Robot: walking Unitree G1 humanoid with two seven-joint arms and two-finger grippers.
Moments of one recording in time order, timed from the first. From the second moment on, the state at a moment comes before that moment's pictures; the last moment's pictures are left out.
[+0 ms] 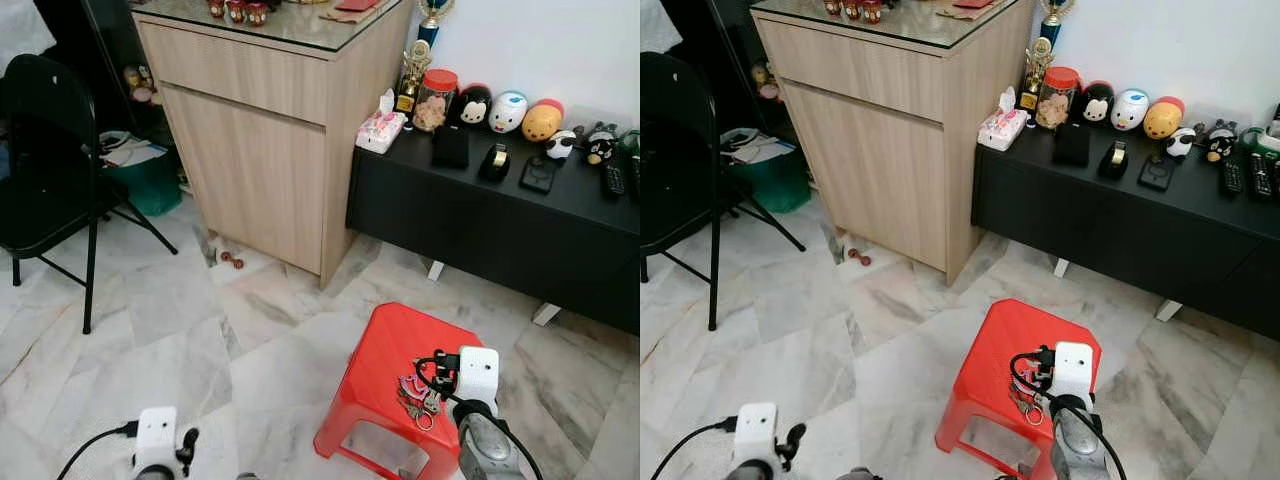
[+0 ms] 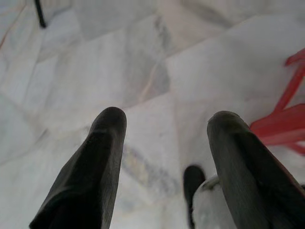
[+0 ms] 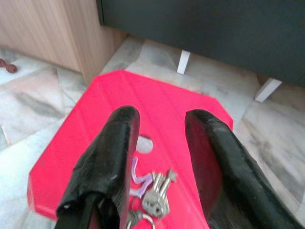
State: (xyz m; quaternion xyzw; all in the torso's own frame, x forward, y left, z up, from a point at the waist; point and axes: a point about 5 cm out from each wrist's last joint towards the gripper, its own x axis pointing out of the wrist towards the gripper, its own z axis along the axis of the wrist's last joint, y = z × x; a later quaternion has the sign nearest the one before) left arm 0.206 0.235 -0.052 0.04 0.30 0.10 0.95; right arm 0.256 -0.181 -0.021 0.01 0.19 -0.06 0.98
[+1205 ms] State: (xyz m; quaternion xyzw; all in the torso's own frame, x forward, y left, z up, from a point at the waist) left arm 0.212 0.224 -0.049 0.02 0.28 0.06 0.96; right arm 0.260 -0.173 -0.020 0.03 0.19 -0.04 0.98
